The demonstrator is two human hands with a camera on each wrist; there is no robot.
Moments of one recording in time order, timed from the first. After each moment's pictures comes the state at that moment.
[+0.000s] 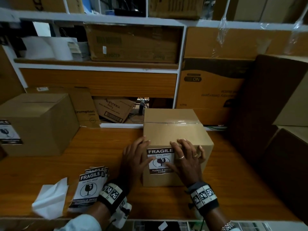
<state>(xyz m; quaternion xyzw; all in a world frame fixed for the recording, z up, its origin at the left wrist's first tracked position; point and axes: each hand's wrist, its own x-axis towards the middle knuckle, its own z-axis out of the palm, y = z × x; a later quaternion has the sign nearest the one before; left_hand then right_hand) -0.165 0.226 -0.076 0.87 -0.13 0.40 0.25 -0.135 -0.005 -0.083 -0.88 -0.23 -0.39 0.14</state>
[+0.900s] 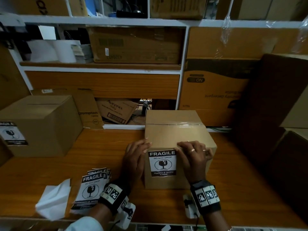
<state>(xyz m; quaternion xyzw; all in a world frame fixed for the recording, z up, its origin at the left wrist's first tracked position) -0.165 0.227 -0.063 0.83 -0.14 0.42 0.33 -0.126 0.001 -0.054 -0.81 -0.19 -0.44 0.34</state>
